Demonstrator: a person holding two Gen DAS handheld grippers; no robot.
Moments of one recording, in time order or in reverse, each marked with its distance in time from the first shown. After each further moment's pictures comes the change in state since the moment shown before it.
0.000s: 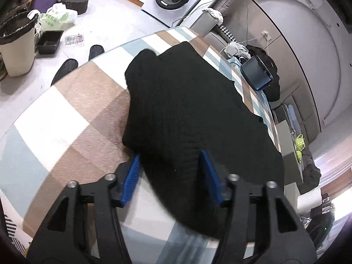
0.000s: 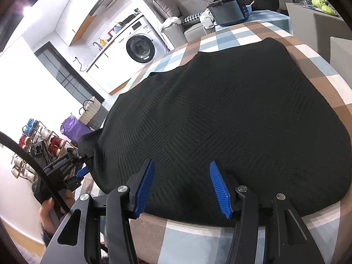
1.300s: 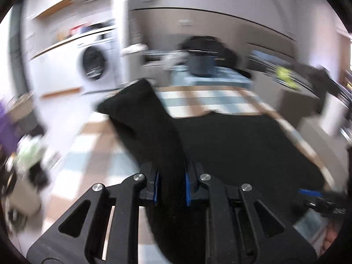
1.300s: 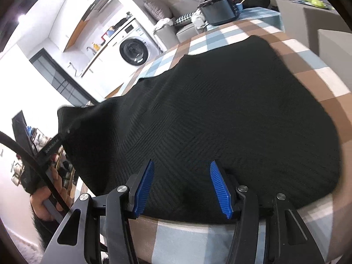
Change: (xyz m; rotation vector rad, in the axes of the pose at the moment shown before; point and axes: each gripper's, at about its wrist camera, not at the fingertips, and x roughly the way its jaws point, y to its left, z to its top) left arm -0.004 -0.193 -0.023 0.822 -0.209 -0.025; right arm -0.019 -0.015 -0.001 0.056 -0.031 -0.022
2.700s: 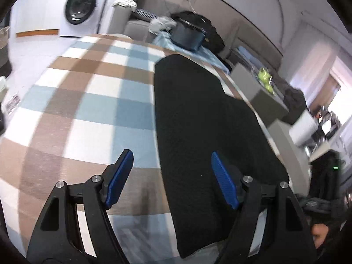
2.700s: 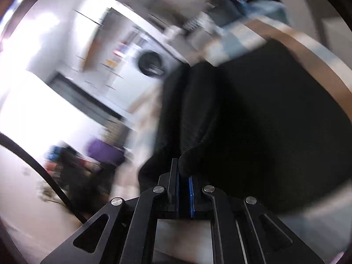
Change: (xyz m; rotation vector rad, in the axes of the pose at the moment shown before) left arm 0.052 0.108 -0.050 -0.293 0.217 -0.256; right arm 0.008 0.003 -0.005 0.141 0.077 0.072
